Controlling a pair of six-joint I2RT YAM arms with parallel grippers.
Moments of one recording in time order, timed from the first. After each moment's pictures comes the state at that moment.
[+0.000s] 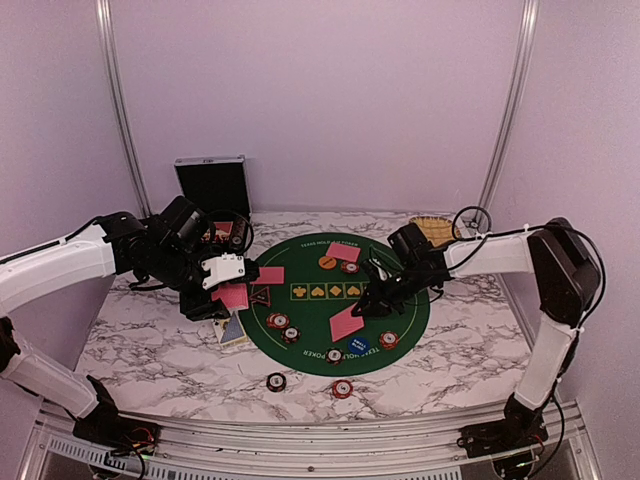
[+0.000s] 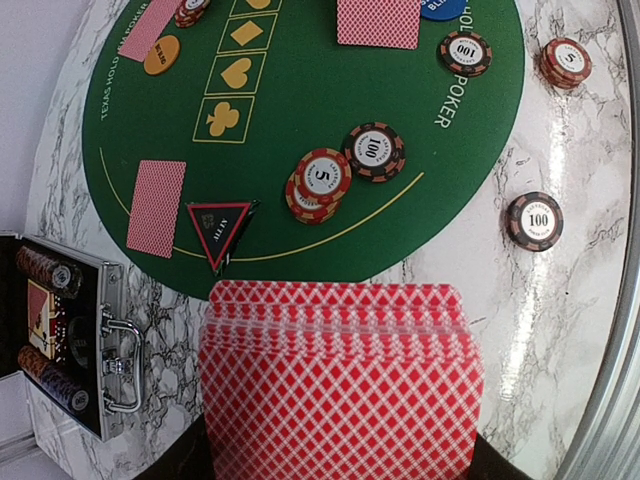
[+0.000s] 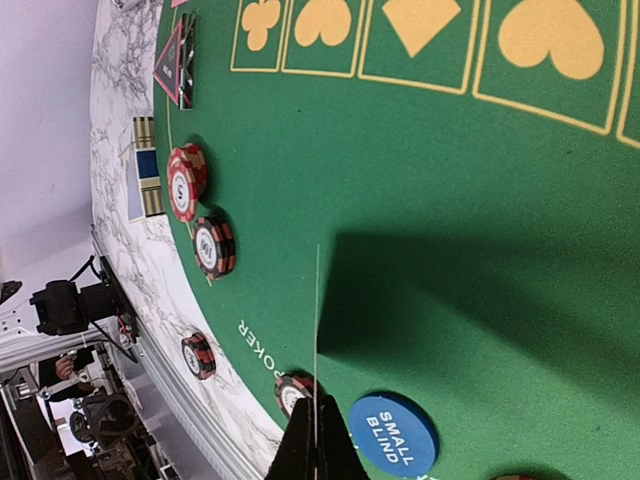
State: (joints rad) left arm -0.72 1.35 1.13 -0.84 0.07 0.66; right arm 0.54 1.82 1.11 -0.33 -0.68 0.56
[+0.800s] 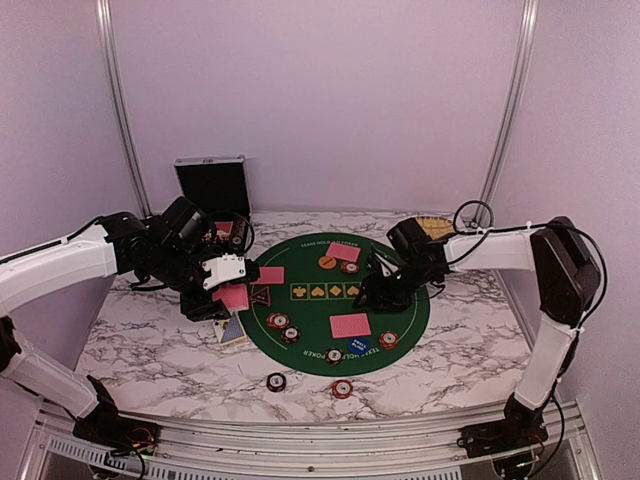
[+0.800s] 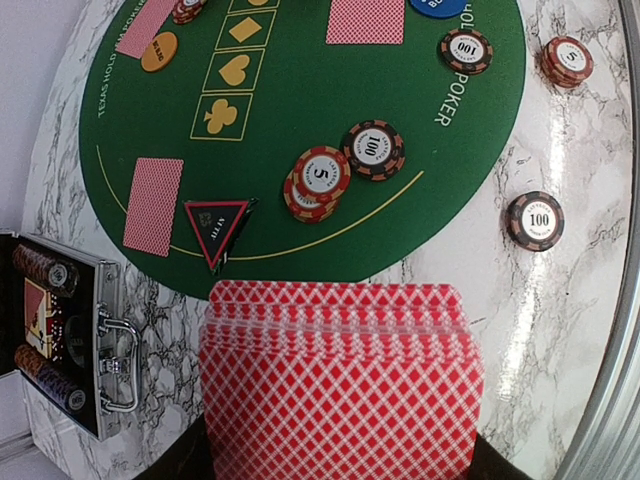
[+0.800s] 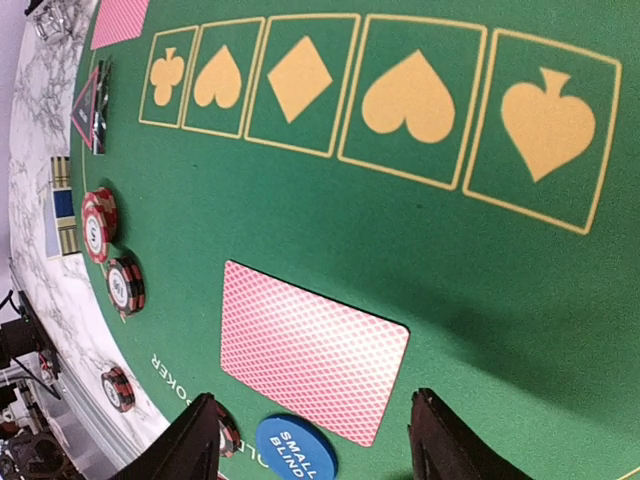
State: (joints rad) left arm -0.72 1.35 1.13 -0.84 0.07 0.65; right arm 0.54 1.83 1.17 -0.44 -0.43 0.45
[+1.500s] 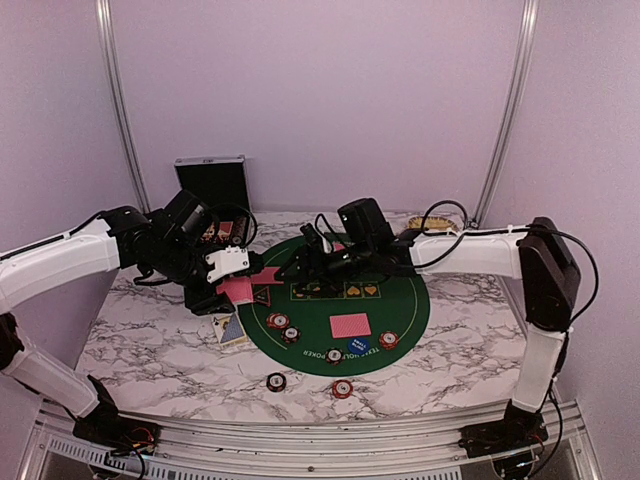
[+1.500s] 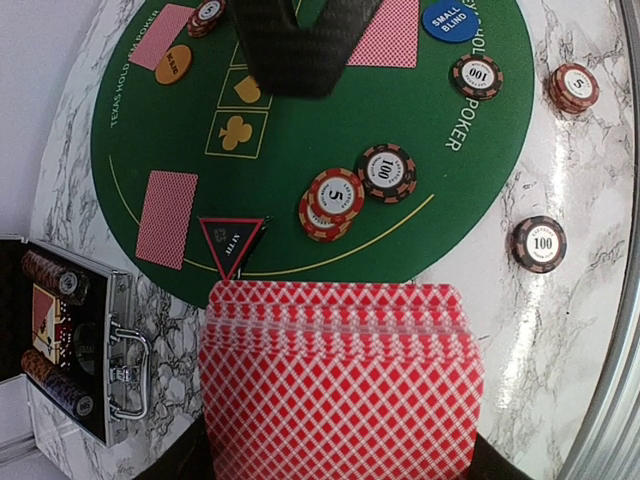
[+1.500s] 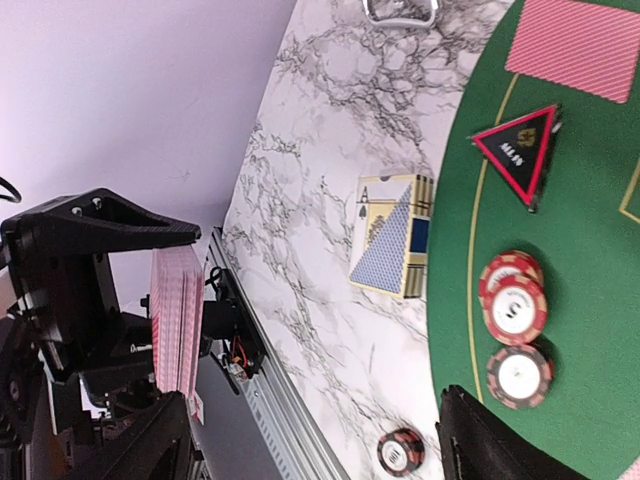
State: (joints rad) left arm -0.72 1.38 1.18 -0.84 0.07 0.63; right arm 0.80 1.89 1.37 -0.07 -0.66 0.79
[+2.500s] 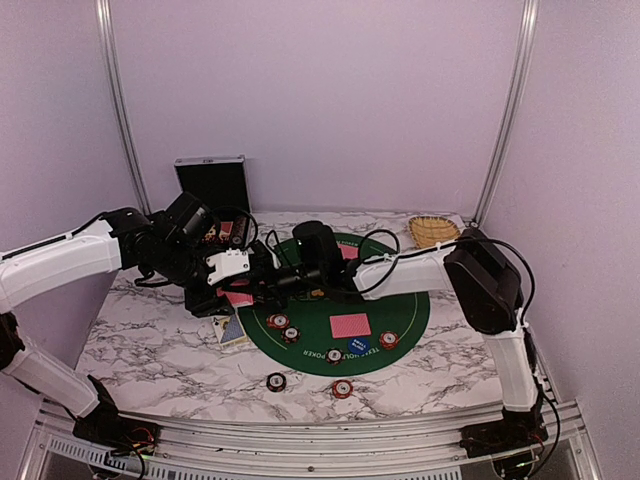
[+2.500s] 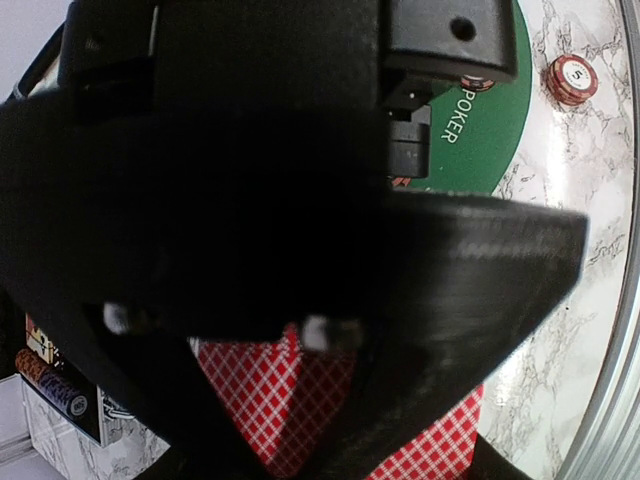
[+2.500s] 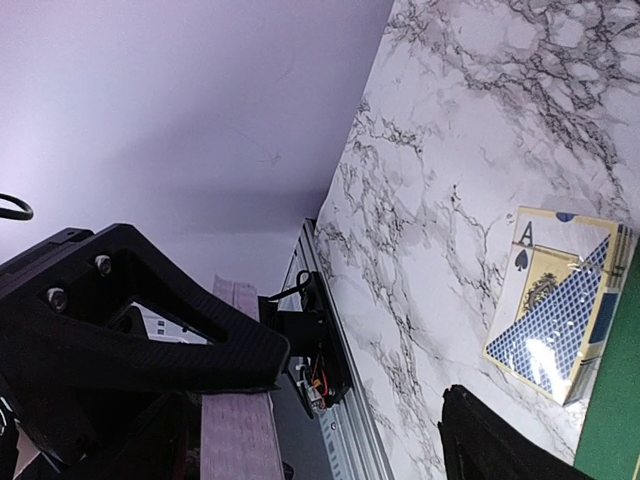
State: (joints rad) left arm -0.72 1.39 1.17 -0.84 0.08 0.64; right arm 0.93 2.22 1.57 0.37 -0.78 1.09
